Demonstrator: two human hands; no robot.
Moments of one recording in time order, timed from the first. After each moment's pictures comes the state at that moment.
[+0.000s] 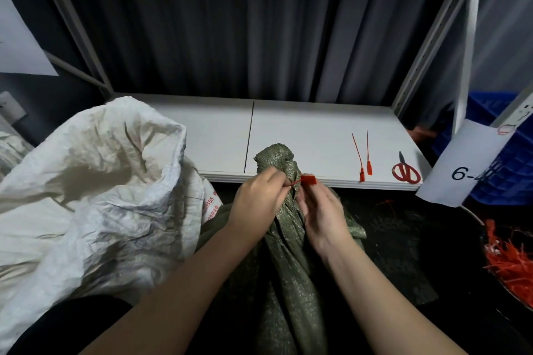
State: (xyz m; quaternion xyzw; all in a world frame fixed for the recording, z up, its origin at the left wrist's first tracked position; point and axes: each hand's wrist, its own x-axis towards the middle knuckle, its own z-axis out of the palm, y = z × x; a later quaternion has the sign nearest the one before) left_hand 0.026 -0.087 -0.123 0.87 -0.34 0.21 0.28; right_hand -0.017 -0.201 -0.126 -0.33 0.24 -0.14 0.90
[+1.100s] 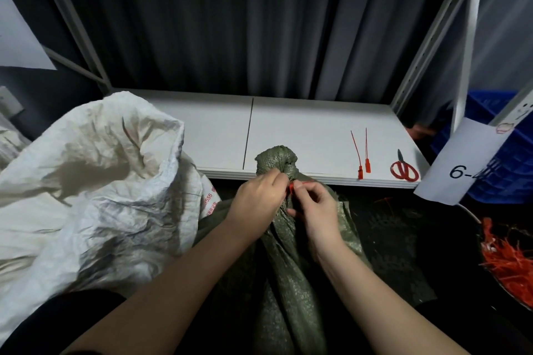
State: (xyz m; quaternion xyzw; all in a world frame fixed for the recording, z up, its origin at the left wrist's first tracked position) left_hand 0.030 -0.089 -0.133 0.86 -0.38 0.30 0.16; right_hand -0.025 -0.192 -0.130 -0.59 0.22 -0.15 0.76
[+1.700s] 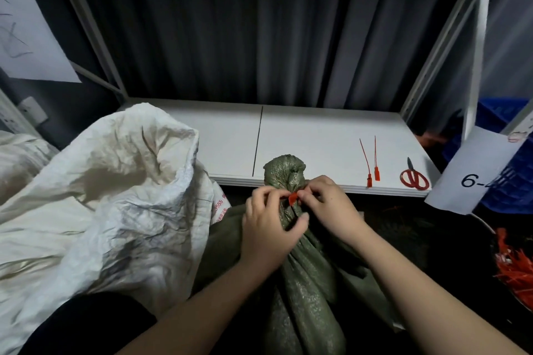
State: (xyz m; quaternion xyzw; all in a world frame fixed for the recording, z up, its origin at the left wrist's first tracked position) left_hand -0.015 -0.089 -0.144 0.89 -0.16 0.17 0.40; right_hand -0.018 -0.229 -0.103 -0.92 0.04 -0.05 0.38
